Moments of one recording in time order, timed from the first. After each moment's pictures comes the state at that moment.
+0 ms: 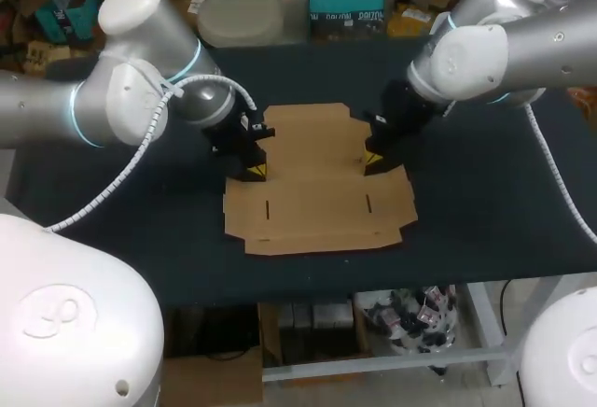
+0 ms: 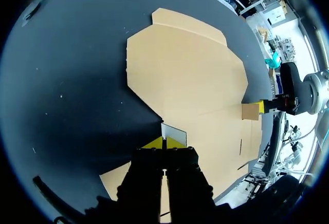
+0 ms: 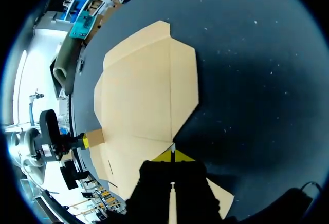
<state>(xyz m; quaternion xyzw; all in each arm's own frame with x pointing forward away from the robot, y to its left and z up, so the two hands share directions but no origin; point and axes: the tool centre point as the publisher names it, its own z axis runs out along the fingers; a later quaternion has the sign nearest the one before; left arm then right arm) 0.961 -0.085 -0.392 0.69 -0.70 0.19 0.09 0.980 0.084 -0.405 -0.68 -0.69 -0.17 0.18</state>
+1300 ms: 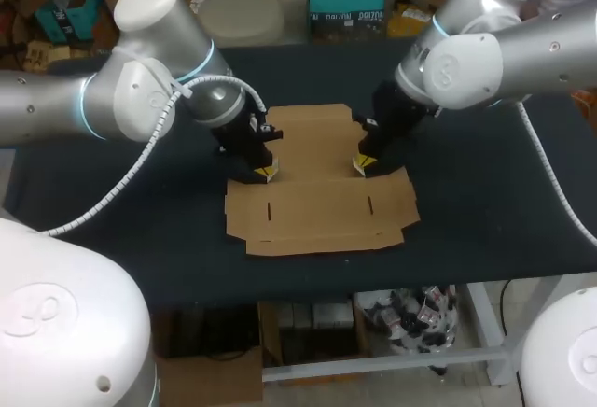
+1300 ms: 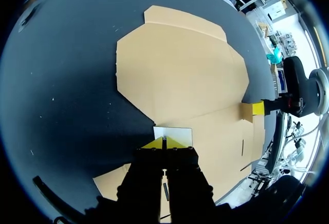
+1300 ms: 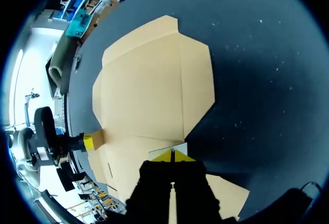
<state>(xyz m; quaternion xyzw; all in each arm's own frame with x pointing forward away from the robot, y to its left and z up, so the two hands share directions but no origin) 0.961 -0.097 -0.397 0.68 -0.71 0.17 0.08 0.974 0.096 -0.406 -0.68 -0.69 -0.15 0.17</state>
